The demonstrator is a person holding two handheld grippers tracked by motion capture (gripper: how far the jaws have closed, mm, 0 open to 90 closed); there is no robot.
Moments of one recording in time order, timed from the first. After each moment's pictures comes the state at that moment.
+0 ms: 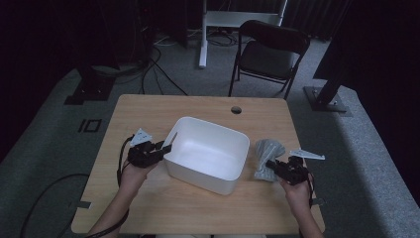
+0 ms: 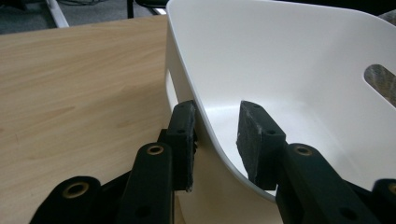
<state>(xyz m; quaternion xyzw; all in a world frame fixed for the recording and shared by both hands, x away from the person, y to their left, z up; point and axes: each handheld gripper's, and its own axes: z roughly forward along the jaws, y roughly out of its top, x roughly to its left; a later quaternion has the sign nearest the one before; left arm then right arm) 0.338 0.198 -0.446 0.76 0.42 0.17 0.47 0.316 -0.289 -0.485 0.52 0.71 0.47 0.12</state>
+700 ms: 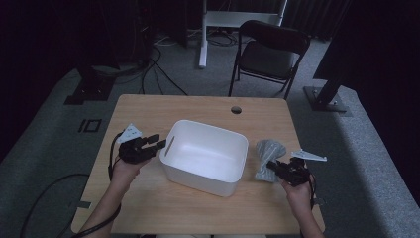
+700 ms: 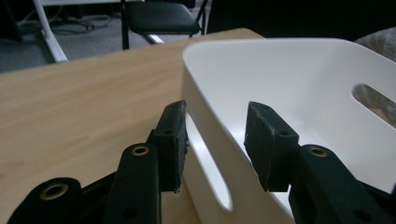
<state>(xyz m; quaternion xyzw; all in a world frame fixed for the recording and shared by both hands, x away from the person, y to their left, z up) 0.352 0.223 -0.435 0.75 0.38 0.19 0.51 0.311 -0.291 -0.483 0.51 0.70 0.48 0.12</state>
